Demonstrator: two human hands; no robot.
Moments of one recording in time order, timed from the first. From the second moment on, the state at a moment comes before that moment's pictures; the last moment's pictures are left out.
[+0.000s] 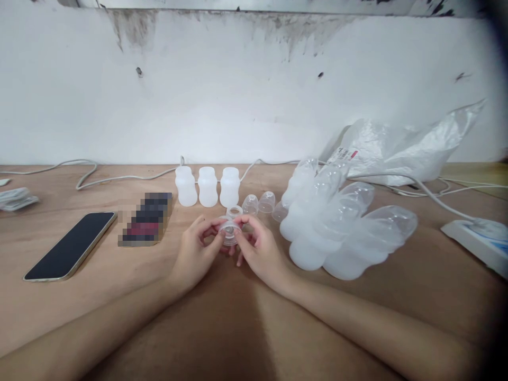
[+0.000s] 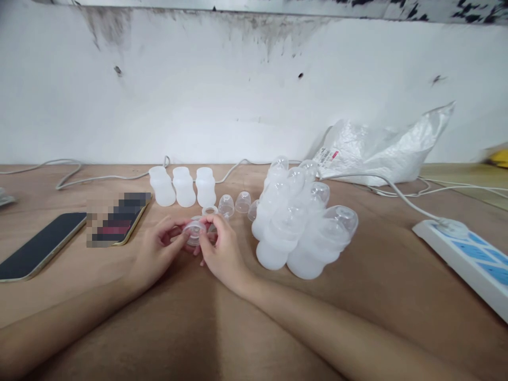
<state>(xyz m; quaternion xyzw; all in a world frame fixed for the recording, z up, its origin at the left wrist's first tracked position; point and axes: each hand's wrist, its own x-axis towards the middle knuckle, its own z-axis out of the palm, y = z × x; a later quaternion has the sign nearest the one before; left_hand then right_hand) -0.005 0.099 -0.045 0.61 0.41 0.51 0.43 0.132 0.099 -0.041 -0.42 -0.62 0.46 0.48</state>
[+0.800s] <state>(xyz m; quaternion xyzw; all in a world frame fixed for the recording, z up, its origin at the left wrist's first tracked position) -0.004 0.101 -0.043 0.56 0.39 0.54 0.49 0.133 0.100 -0.036 -0.38 -0.56 0.54 0.51</state>
